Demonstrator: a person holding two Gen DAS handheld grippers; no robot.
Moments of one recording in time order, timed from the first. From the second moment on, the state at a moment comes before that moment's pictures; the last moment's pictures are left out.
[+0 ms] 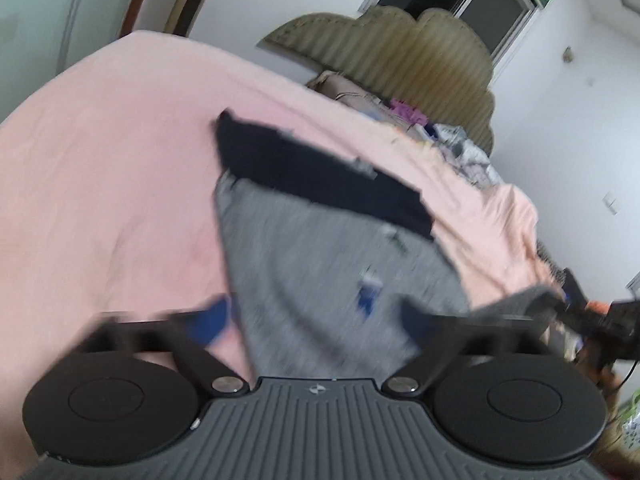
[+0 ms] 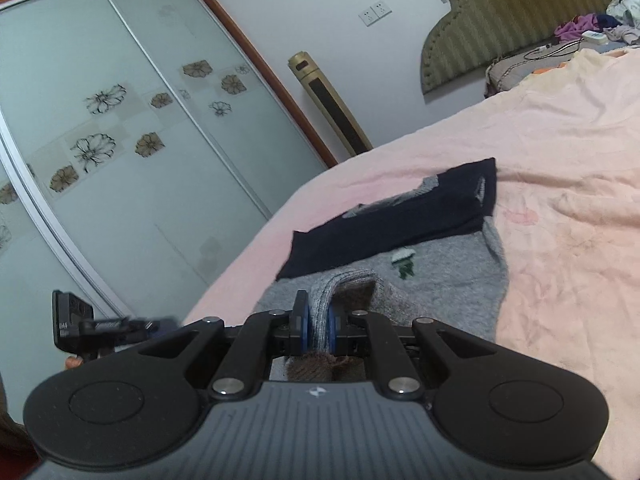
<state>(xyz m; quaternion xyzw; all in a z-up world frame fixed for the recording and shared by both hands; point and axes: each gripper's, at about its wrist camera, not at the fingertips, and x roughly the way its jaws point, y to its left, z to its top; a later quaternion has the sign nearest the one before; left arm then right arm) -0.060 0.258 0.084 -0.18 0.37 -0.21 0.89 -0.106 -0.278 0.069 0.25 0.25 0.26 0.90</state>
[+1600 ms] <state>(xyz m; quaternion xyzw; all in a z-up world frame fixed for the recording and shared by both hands) 0.106 0.228 0.126 -0.26 0.34 -0.18 0.88 0.046 -0.306 0.065 0.30 0.25 0.19 0.90</state>
